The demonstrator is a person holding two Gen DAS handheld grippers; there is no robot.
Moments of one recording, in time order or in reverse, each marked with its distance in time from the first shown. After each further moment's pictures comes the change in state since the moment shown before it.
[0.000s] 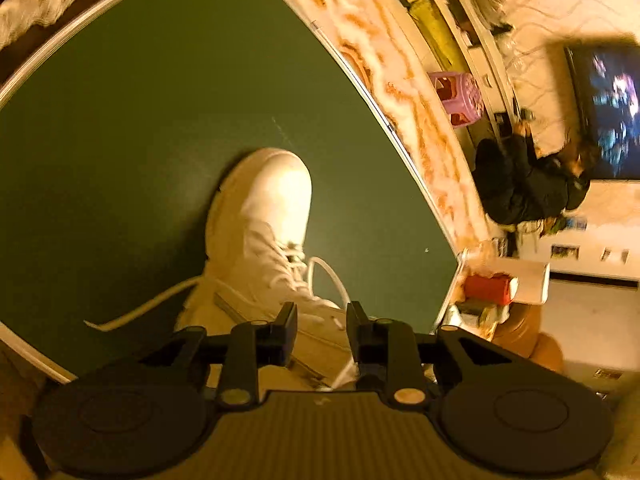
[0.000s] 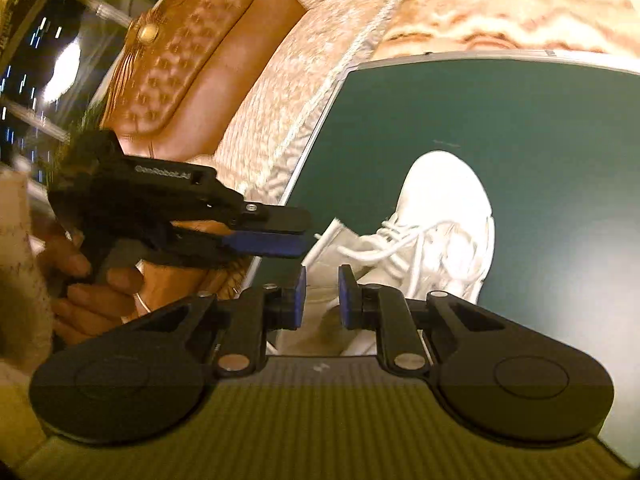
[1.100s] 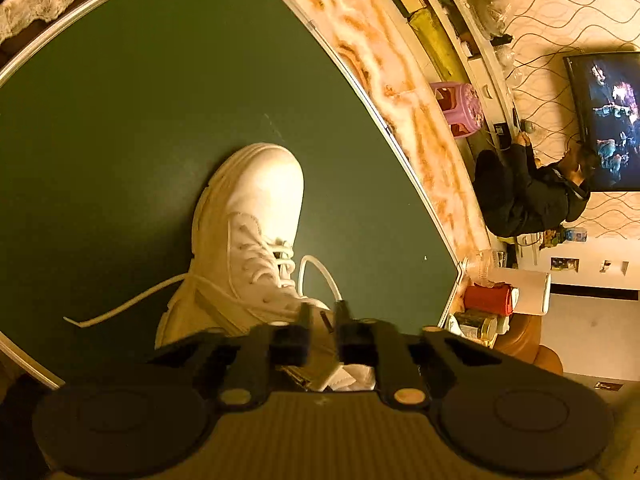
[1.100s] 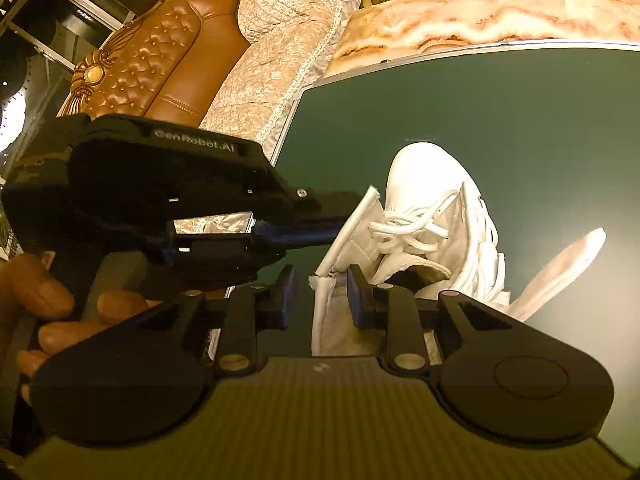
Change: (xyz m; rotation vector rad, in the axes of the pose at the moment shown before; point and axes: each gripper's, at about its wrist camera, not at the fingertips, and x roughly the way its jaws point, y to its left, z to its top) left arm 0.016 -0.004 -0.015 0.015 -0.061 -0.002; right arm 0.038 0.043 -0.042 0.079 -0.134 -0.175
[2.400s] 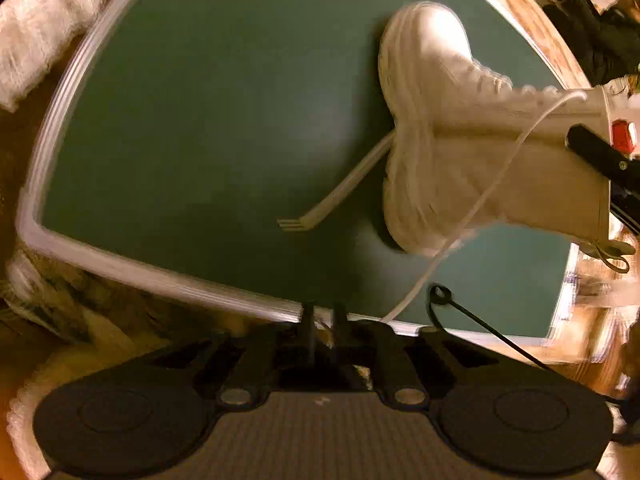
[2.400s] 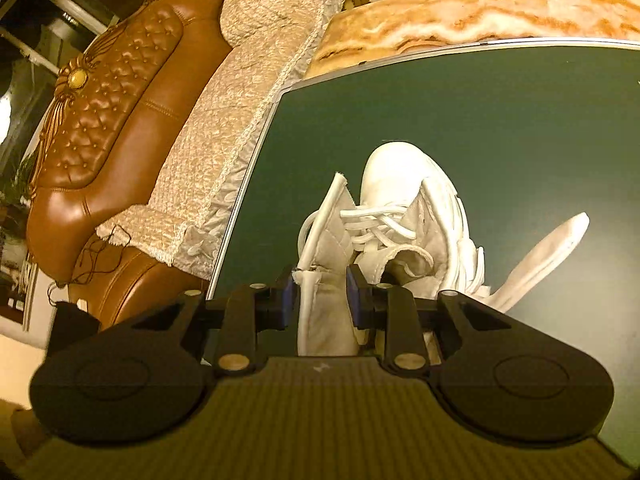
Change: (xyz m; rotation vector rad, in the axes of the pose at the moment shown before) left arm -0.020 0.105 -0.045 0.216 0.305 0.345; right arm 0.006 -0.012 -0.002 -0.004 -0.005 -0.054
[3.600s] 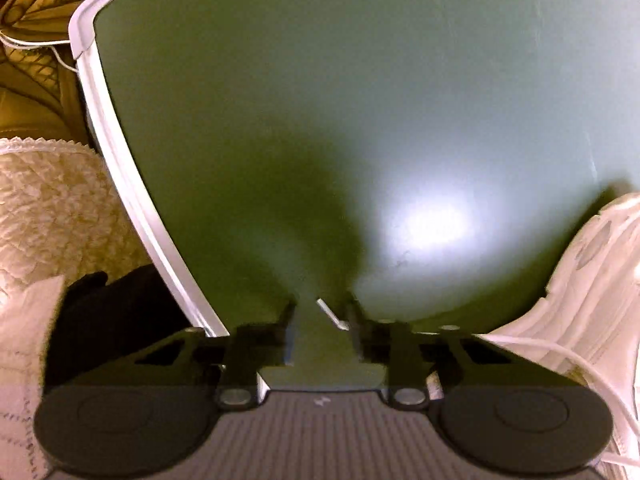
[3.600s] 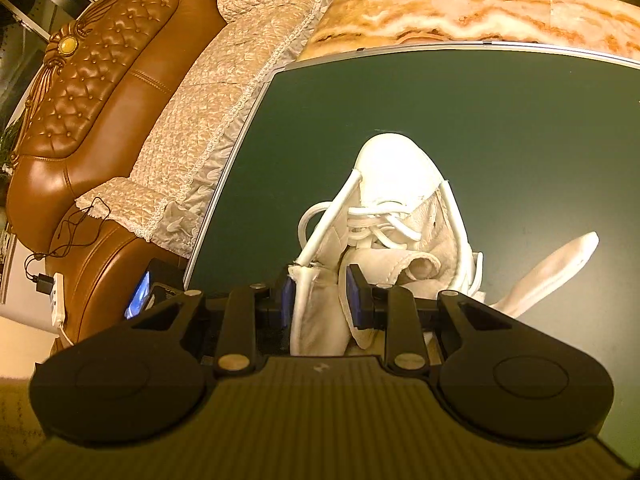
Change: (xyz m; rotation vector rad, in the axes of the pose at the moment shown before) left arm 0.054 0.036 0.044 -0.784 -0.071 0.107; right arm 0.007 0.009 0.005 -0.062 0.056 -0.063
